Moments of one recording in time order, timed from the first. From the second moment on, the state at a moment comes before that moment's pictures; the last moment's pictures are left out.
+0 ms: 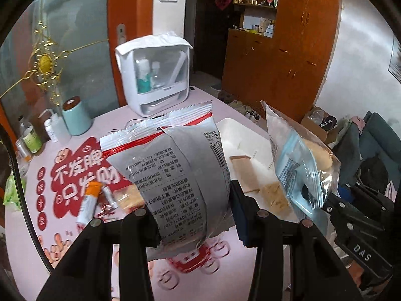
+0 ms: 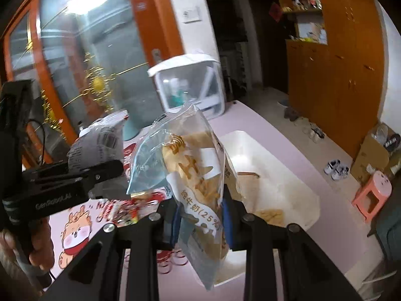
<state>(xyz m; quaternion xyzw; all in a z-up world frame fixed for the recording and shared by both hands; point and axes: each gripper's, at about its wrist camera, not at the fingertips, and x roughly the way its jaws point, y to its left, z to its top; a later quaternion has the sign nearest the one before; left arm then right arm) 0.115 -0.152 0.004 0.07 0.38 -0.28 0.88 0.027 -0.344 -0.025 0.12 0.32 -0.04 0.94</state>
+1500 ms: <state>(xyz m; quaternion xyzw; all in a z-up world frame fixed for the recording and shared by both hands) 0.168 -0.266 -0.061 0.12 0.42 -0.21 0.87 0.078 -0.415 -0.057 0.16 0.38 -0.11 0.90</state>
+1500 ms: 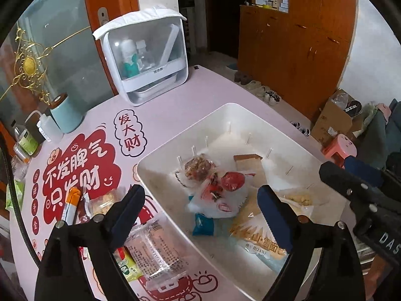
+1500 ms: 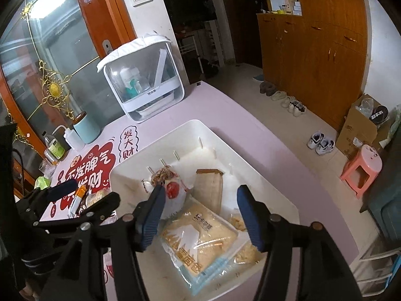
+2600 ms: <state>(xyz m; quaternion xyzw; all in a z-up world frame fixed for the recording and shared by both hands) 0.110 -0.073 0.002 0.09 0.38 -0.13 0.91 0.038 -0.300 0.004 0.05 0.29 -0.14 0.95</state>
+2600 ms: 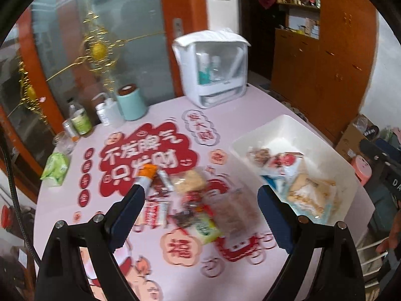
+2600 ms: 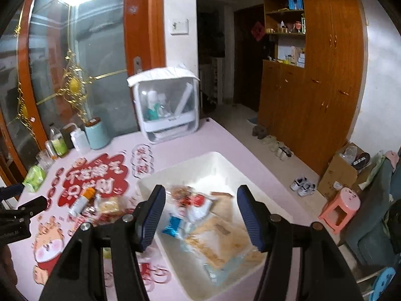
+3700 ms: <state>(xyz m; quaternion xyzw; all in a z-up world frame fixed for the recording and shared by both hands) 0.284 0.074 -0.111 0.13 0.51 -0.17 0.84 0.137 -0.178 -0.123 0.03 0.50 -0.01 0.87</state>
